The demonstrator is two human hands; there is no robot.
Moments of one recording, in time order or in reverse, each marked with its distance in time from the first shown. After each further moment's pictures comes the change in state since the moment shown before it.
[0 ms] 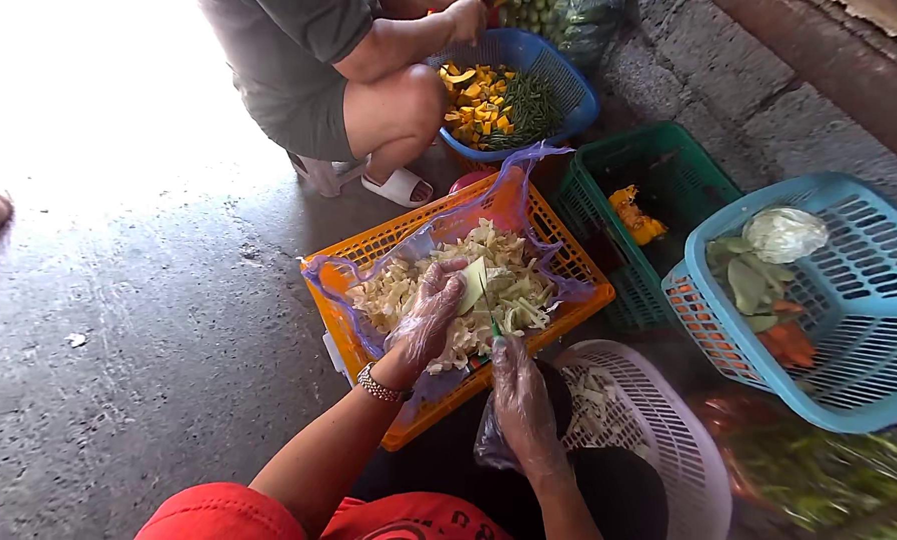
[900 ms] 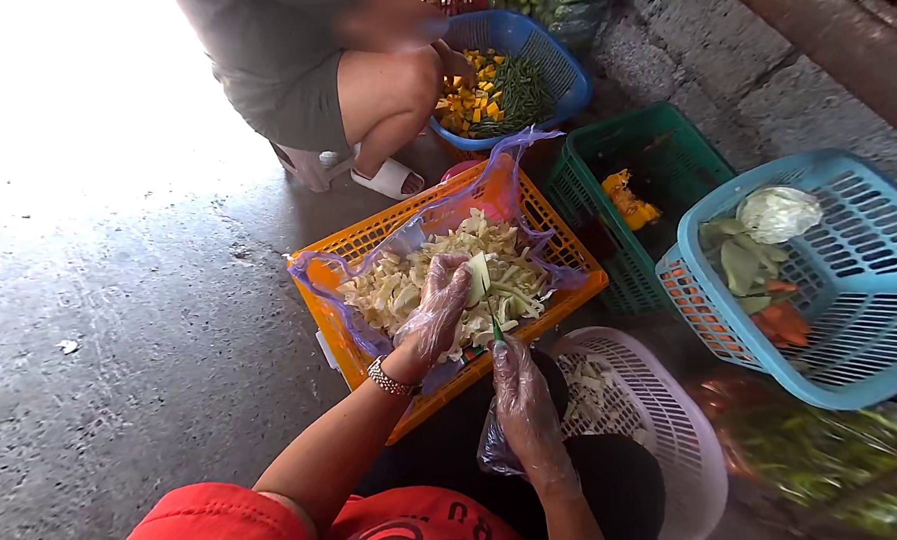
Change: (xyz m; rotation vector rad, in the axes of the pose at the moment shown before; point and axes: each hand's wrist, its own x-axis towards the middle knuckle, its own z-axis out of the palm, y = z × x) left_hand 0.001 -0.007 0.025 0.095 0.062 -0.036; right_hand -0.015 0.010 -0.008 0.031 0.008 0.042
